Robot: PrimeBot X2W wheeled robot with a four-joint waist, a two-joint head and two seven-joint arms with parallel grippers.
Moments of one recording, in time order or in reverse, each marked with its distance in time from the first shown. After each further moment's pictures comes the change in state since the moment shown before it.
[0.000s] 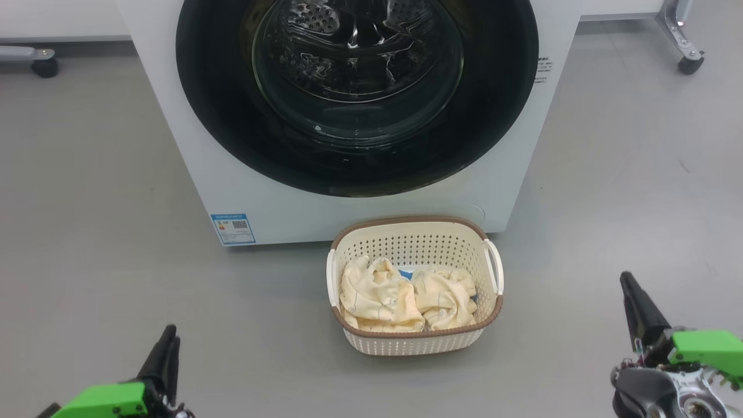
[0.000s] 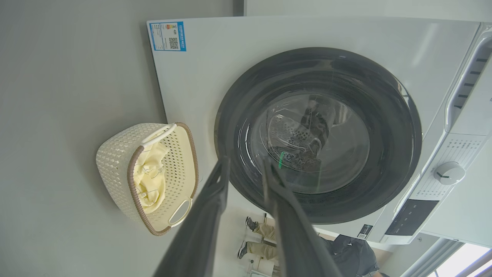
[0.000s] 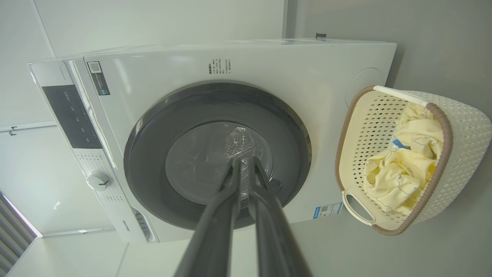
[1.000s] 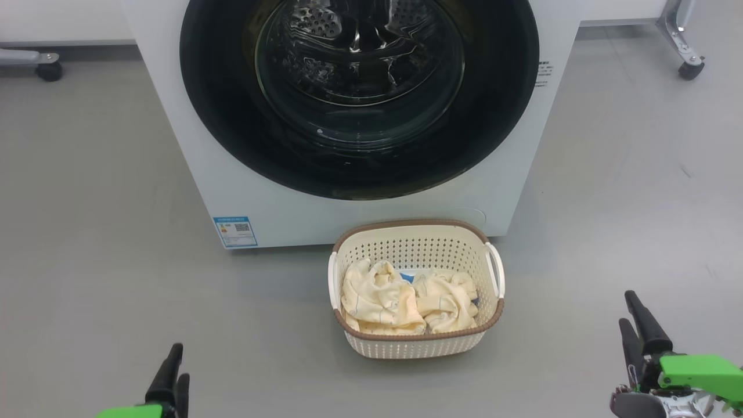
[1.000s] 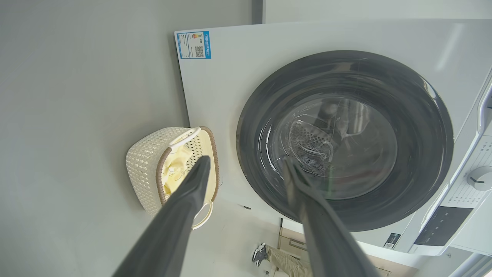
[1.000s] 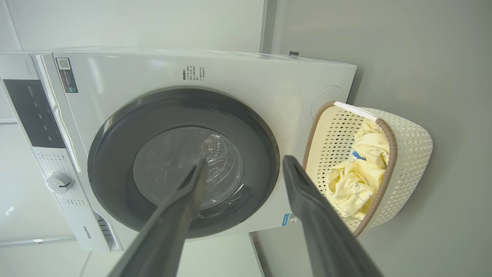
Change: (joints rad) left arm 0.054 -0.017 -0.041 0.036 0.040 0.000 -0.068; right arm 0.056 0.013 0.010 0.045 -0.099 0.000 -0.063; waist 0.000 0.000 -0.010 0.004
